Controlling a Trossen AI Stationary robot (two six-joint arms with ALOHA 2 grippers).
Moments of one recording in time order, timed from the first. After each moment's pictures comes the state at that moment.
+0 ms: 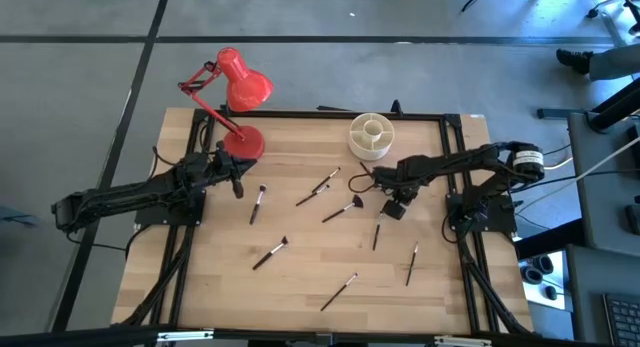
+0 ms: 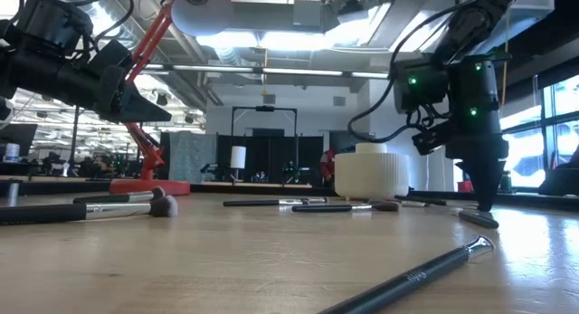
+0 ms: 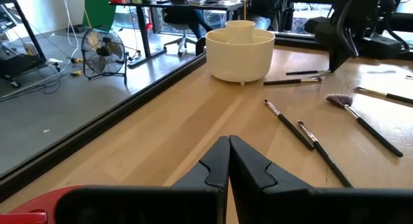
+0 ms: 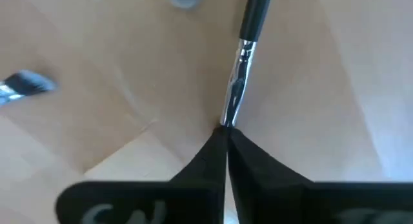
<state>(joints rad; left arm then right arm) 0.42 0.37 0.01 0.15 -0.10 -0.01 -0.20 1.50 0.74 -0.84 0.10 0.41</state>
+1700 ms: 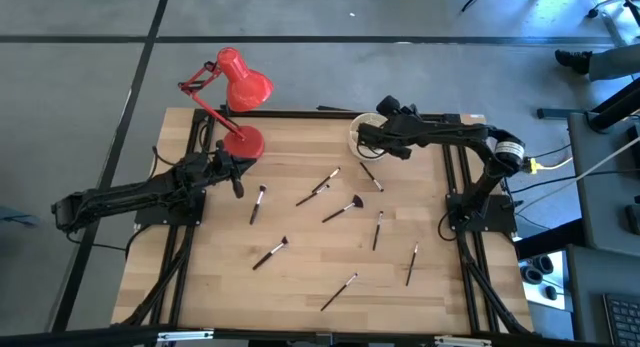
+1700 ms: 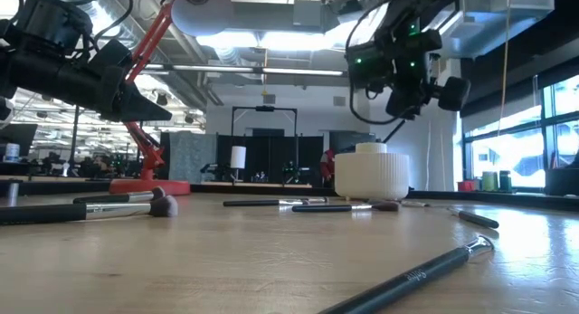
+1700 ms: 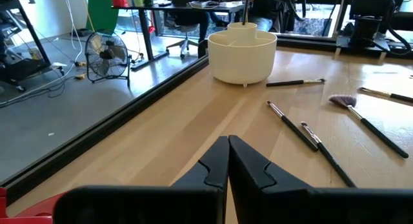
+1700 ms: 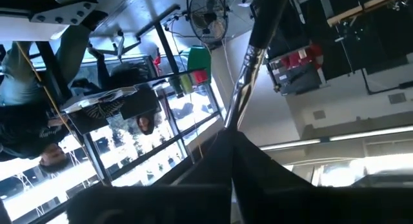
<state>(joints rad) 0.42 0.36 0.01 0.16 -0.11 0.01 -0.42 1.66 1.22 -1.17 1.33 -1.09</state>
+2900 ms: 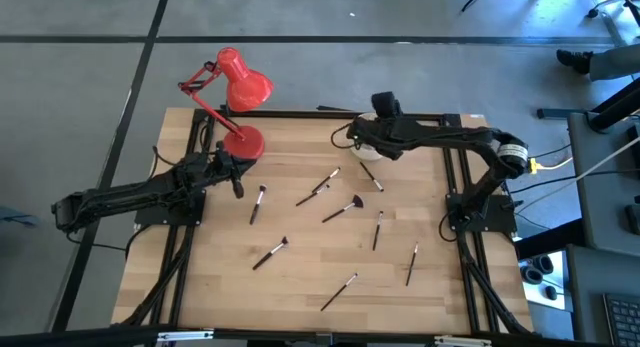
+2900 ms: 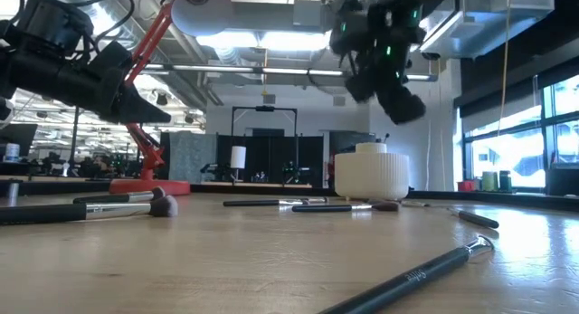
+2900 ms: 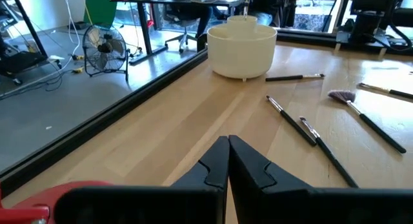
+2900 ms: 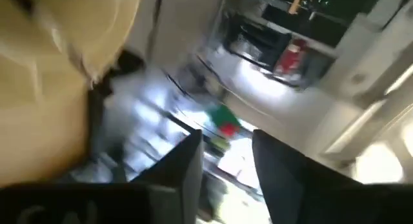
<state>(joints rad) 0.42 0.36 0.01 0.14 -0.10 -0.01 -0.35 1.59 1.25 -0.78 1.12 -0.71</state>
